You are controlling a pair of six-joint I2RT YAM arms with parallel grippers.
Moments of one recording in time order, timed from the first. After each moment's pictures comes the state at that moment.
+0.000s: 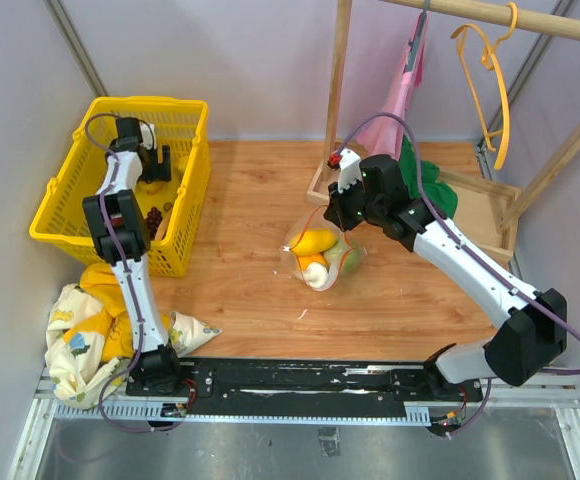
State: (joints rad) left arm 0.24 2.37 2.05 -0.57 -0.03 0.16; right arm 0.57 1.39 1.25 -0.44 -0.24 0.00
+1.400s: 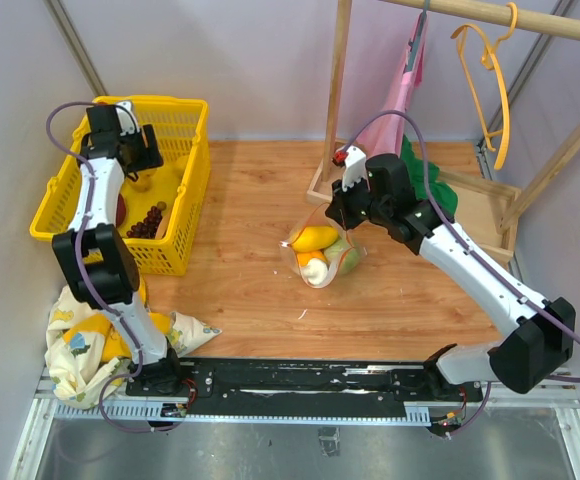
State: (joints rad) left arm 0.24 1.87 1.73 -0.54 0.13 -0.03; right arm 0.57 1.35 1.25 -0.43 -0.23 0.02
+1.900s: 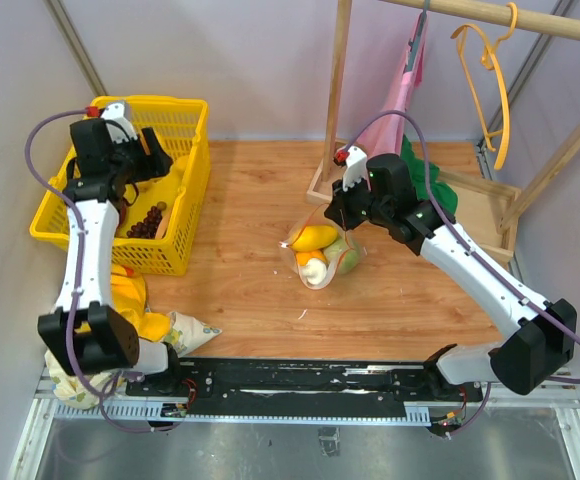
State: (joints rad) left arm 0.21 1.43 1.46 -0.52 0.26 -0.11; right arm 0.57 1.34 1.25 -0.43 -0.25 0.04
